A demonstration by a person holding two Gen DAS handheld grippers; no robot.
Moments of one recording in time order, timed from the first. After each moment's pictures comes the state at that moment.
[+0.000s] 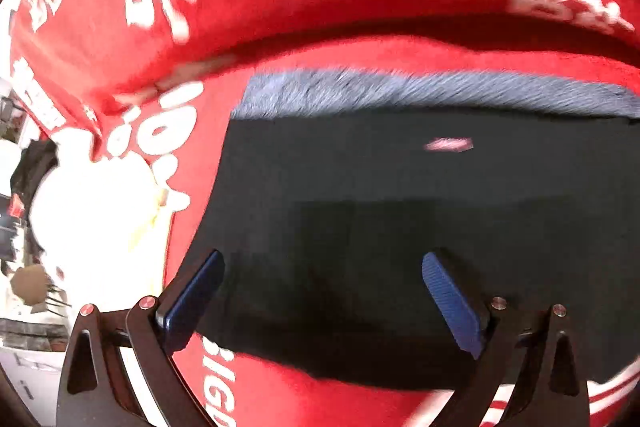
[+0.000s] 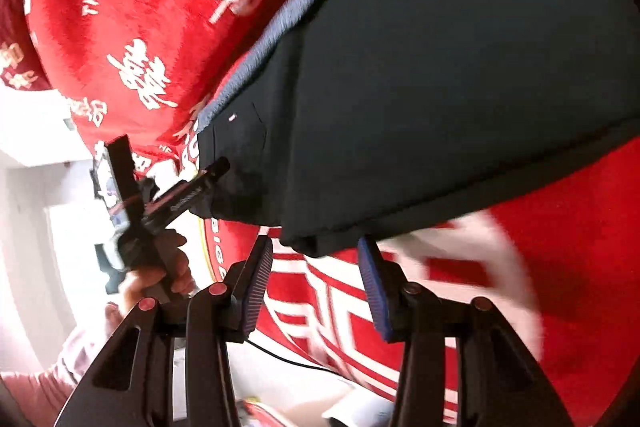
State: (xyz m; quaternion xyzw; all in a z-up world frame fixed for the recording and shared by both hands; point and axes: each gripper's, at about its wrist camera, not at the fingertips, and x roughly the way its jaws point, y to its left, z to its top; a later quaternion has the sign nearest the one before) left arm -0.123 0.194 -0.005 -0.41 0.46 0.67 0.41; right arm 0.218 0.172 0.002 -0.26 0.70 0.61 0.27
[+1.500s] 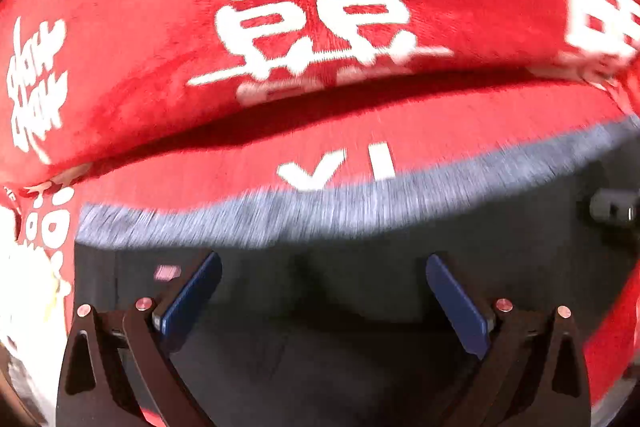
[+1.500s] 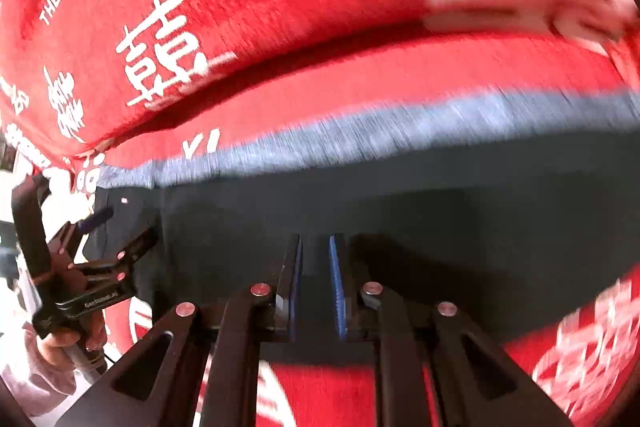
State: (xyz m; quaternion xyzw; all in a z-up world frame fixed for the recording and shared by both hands) left arm 0.039 0.274 0.013 -0.38 0.43 0.61 0.54; right arm 0.303 0.294 0.062 -0.40 0.50 0.64 0.42
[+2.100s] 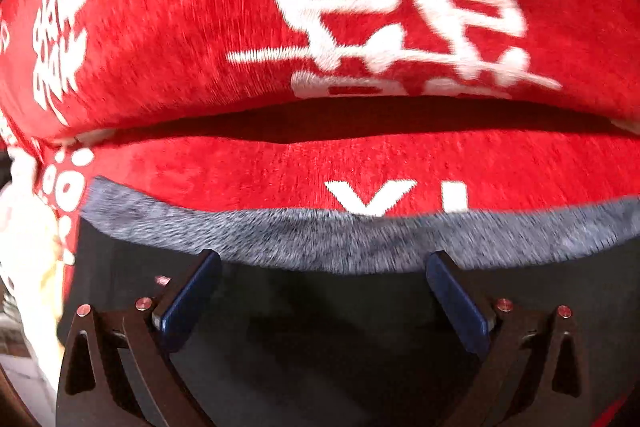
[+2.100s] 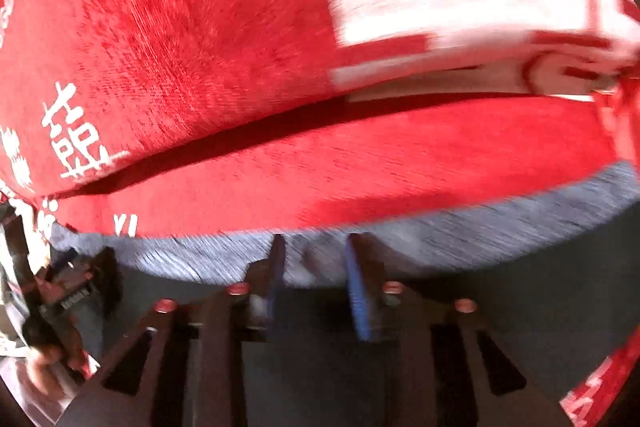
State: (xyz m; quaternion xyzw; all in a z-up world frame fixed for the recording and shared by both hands) left arm 0.030 0.290 0.009 -0.40 0.42 0.67 0.46; right arm 0.368 0.345 0.059 -0.40 0.46 0.61 0.50
